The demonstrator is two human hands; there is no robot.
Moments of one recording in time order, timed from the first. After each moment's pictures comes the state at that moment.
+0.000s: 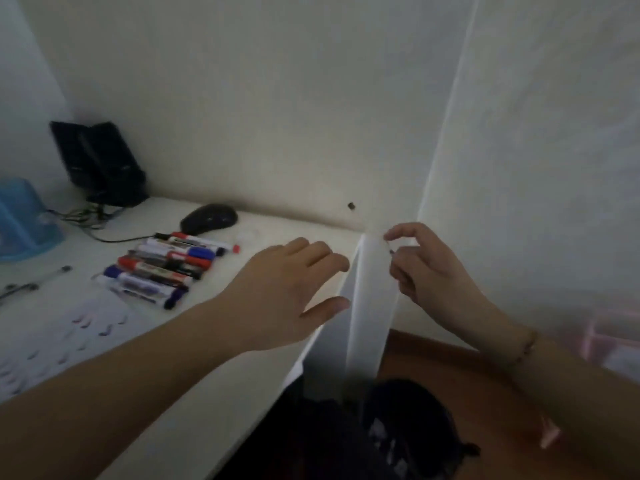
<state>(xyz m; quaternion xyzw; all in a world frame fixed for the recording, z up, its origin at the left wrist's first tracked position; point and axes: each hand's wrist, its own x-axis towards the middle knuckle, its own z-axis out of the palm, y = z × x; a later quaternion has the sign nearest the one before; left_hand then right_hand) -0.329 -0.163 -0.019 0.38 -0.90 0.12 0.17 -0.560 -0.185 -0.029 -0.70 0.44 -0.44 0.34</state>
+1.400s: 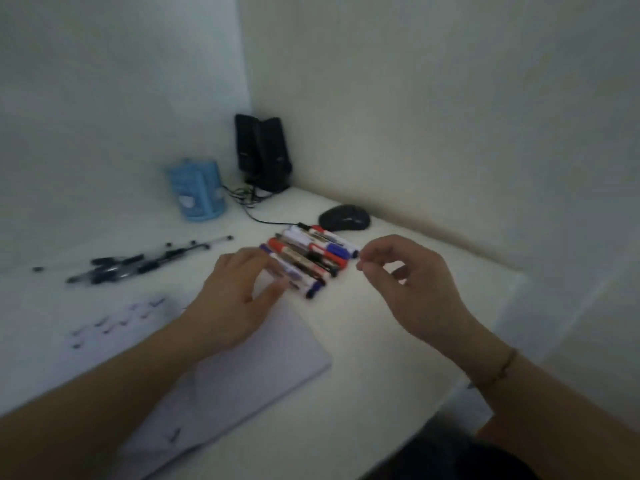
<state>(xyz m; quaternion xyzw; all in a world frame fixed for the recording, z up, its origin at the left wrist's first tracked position) -0.145 -0.109 -0.058 0.70 -0.66 0.01 0.27 -0.382 -0.199 -0.029 -0.80 0.29 -0.44 0.29</state>
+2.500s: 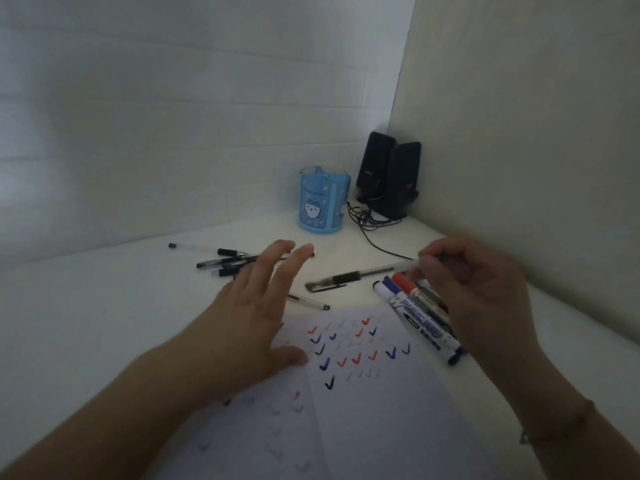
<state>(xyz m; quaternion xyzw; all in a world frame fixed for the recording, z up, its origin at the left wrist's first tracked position) -0.051 -0.019 -0.042 0.78 -0.59 0.06 0.18 -0.237 -0.189 -0.010 -0.79 0.20 -0.46 0.36</state>
